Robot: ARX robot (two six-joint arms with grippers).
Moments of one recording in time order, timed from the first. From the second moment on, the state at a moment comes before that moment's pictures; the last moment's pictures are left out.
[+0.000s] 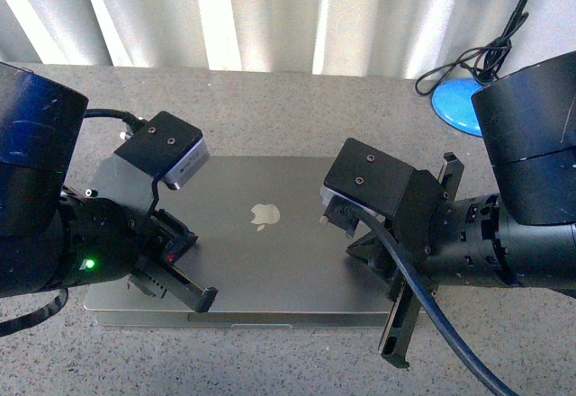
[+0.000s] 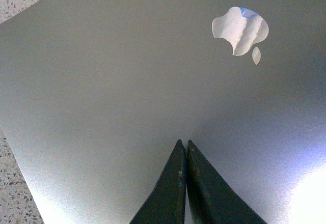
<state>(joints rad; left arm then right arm) -0.31 1.99 0.60 0.57 0.15 0.26 0.38 2.03 0.70 0.43 -0.37 -0.66</state>
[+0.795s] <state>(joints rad) -0.30 2.05 0.60 0.60 0.16 0.25 0.38 2.06 0.69 0.44 -0.37 -0.65</state>
